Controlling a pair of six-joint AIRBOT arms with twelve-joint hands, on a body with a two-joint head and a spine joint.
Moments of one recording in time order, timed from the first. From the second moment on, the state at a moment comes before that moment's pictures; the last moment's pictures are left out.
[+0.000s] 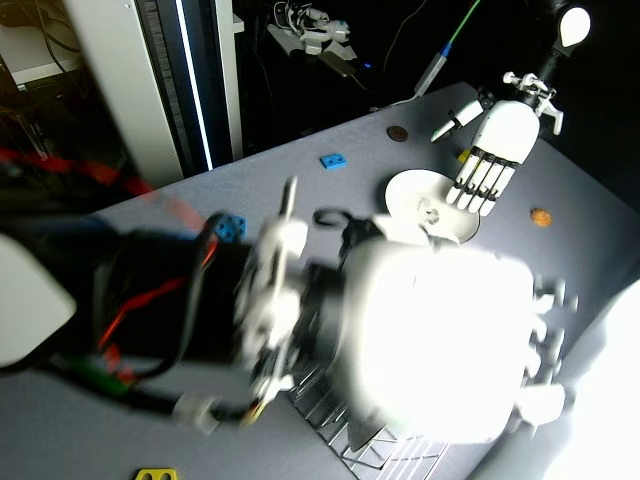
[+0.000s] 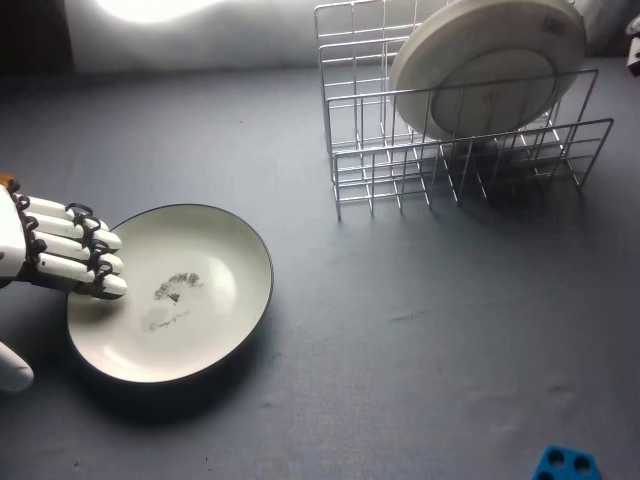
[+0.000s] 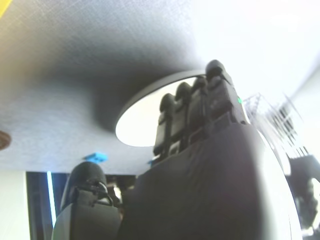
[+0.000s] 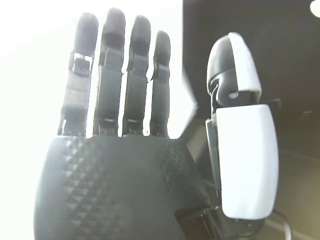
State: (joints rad) left arm 0.69 -0.96 1.63 1.55 -0.92 -0.27; right arm -0.12 -1.13 1.49 -0.77 0.51 0.20
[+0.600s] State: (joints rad) left arm 0.79 -0.97 1.64 1.47 -0.92 -0.28; right arm -0.13 -1.11 1.10 -0.40 0.36 -0.72
